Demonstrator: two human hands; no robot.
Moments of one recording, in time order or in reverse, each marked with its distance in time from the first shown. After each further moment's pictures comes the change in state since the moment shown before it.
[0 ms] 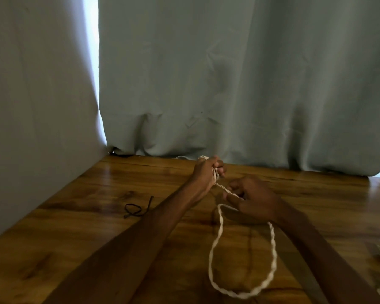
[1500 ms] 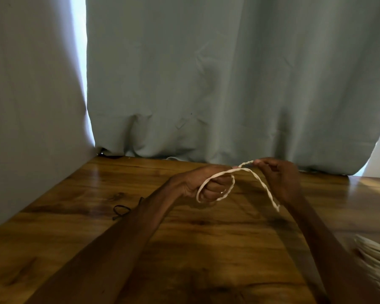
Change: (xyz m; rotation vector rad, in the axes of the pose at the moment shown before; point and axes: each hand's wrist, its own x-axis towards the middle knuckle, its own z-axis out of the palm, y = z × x) left_hand -0.025 0.025 0.003 0.290 -0.991 -0.451; right_hand -0.010 0.070 -0.037 0.197 0.671 0.191
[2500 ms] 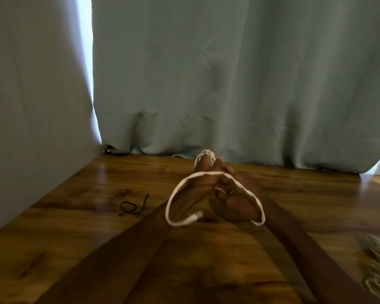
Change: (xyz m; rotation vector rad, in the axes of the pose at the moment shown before) left_hand 0.028 -0.021 -0.012 0.364 1.125 0.341; right_hand -0.042 -0.074 0.048 -0.243 -0.477 -0.392
